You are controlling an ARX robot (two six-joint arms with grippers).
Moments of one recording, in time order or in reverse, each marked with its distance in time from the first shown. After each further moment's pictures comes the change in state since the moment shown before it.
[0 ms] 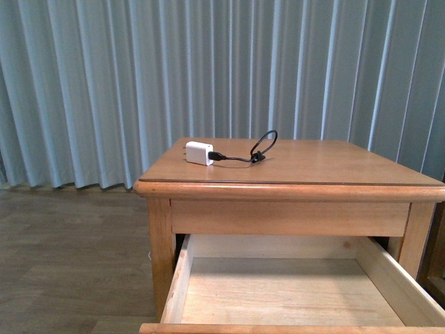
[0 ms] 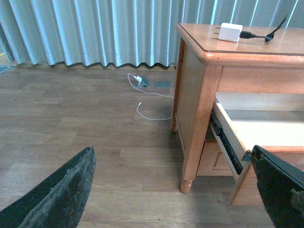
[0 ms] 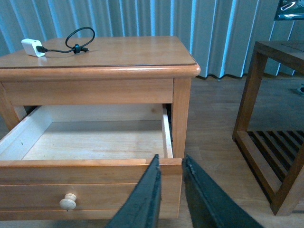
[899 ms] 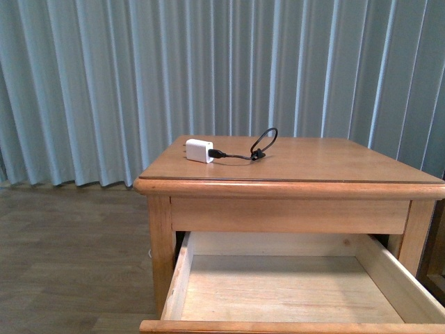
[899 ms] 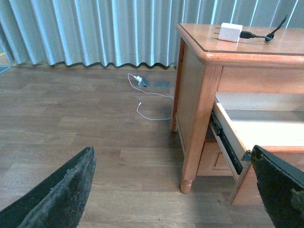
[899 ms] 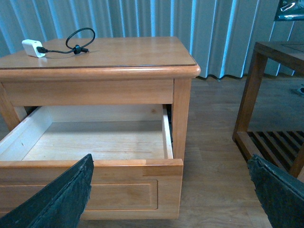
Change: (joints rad) left arm 0.000 0.000 0.000 0.000 0.000 0.000; right arm 0.000 0.000 0.000 0.001 0.000 0.000
